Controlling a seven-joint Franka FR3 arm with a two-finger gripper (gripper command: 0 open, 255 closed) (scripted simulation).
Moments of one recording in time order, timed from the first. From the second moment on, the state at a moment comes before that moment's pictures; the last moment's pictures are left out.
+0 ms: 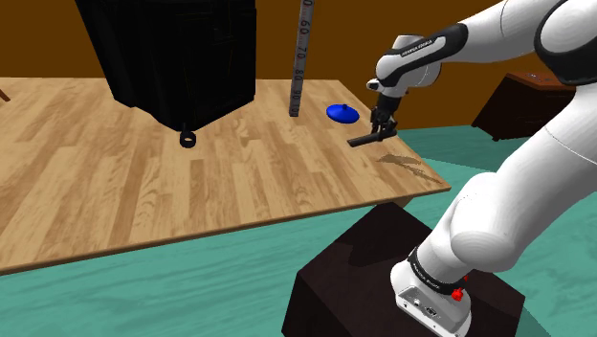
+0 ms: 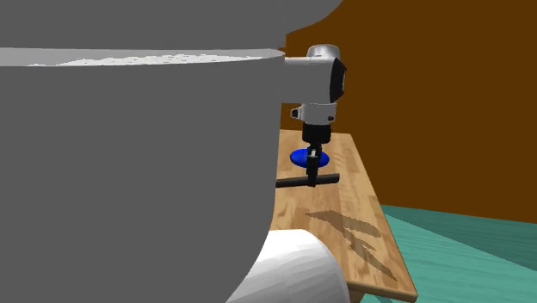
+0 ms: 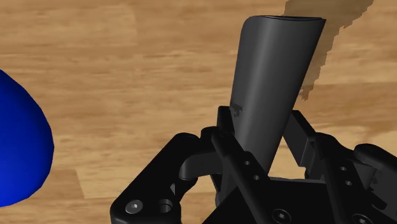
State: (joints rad) arm 0.17 -0.11 -0.75 -2.31 -0.11 2.14 -1.58
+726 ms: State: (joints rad) arm 0.17 -0.20 -0.72 -2.22 -0.16 1.99 -1.54
